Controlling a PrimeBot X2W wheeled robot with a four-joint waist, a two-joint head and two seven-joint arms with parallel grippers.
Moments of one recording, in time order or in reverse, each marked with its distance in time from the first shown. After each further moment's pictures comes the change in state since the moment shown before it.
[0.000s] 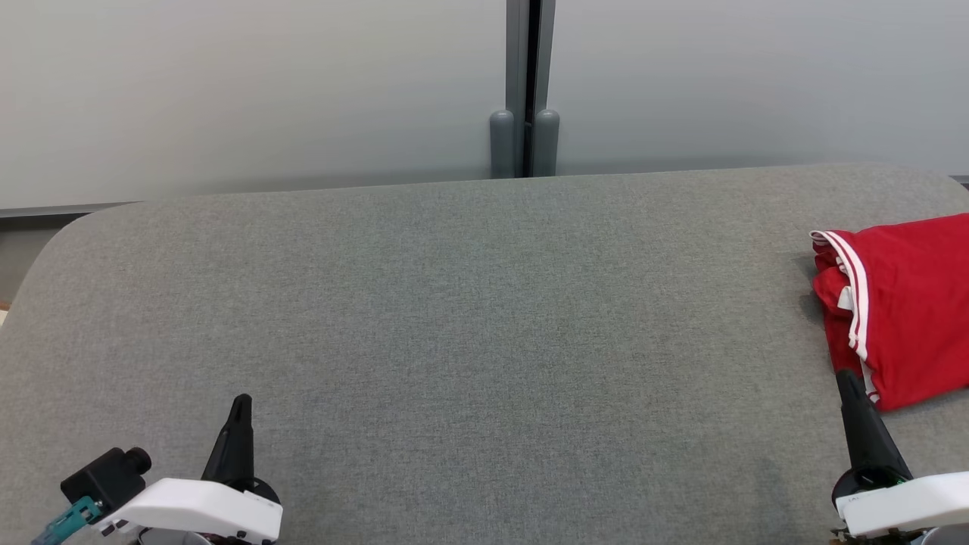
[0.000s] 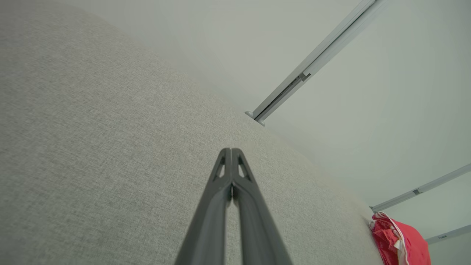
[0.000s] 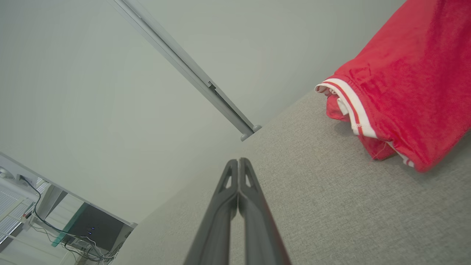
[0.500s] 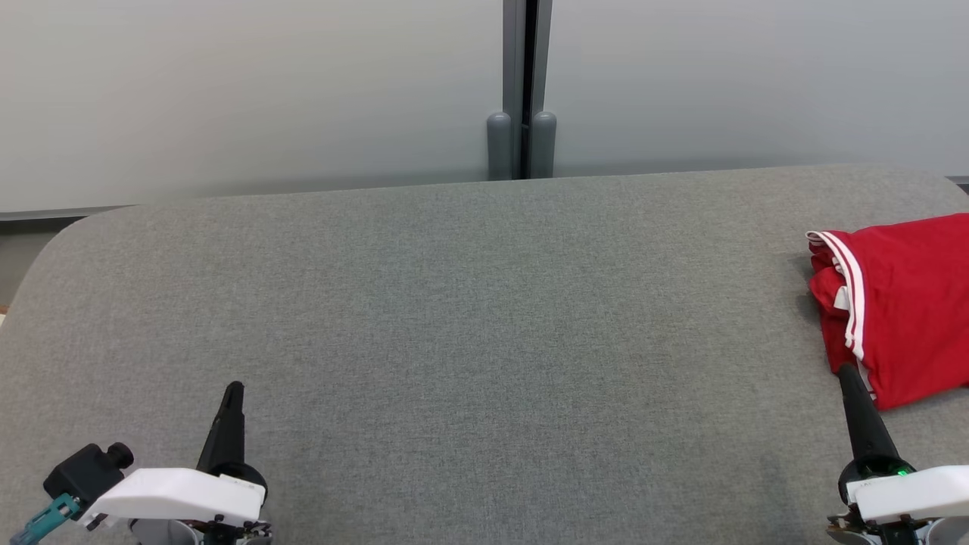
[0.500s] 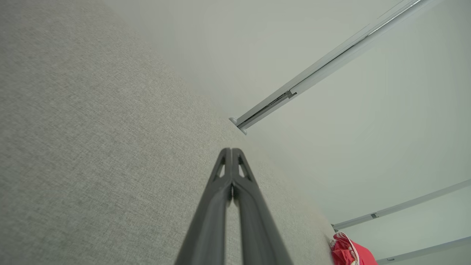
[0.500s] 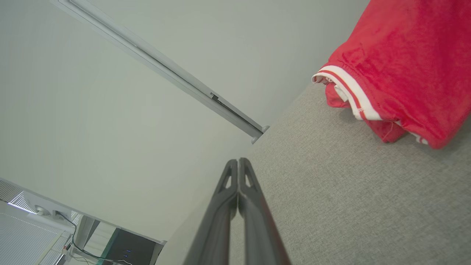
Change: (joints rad) left arm -0.031 -0.024 0.053 0.014 -0.179 -0.043 0.043; right arm -0.040 0.009 -0.009 0.054 0.194 0.000 0.000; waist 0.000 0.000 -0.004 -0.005
